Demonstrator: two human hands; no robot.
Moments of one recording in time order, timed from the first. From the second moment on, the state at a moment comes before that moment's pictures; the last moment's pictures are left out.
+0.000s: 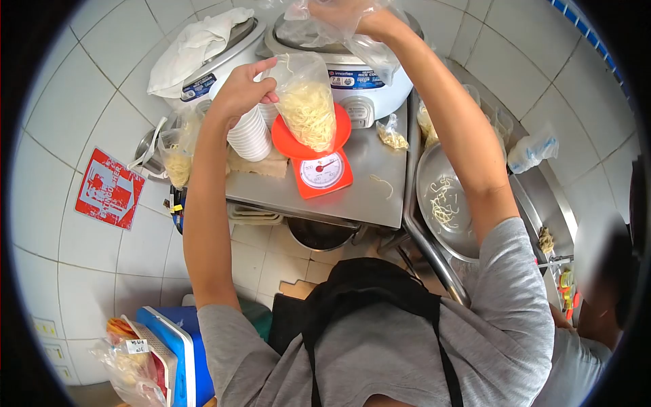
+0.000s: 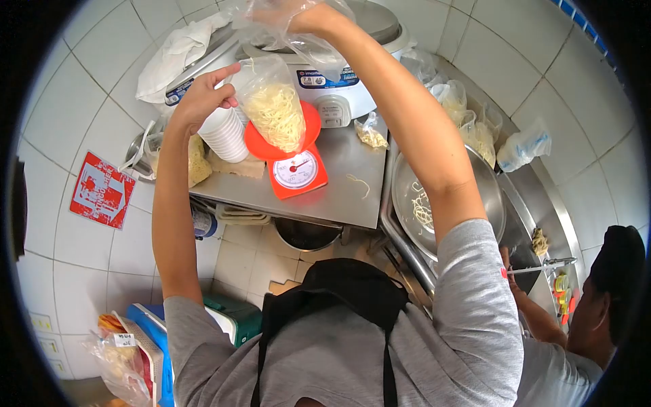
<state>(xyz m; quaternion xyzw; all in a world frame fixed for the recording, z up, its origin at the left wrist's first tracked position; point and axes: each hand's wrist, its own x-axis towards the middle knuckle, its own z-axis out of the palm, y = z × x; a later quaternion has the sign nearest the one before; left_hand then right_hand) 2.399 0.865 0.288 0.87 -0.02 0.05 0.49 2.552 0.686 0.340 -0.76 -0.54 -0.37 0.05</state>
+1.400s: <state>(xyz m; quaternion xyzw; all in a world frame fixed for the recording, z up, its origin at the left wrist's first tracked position) 2.401 0.878 0.286 0.84 -0.05 0.04 0.53 2.496 0.699 0.354 -0.86 -0.37 -0.11 0.32</state>
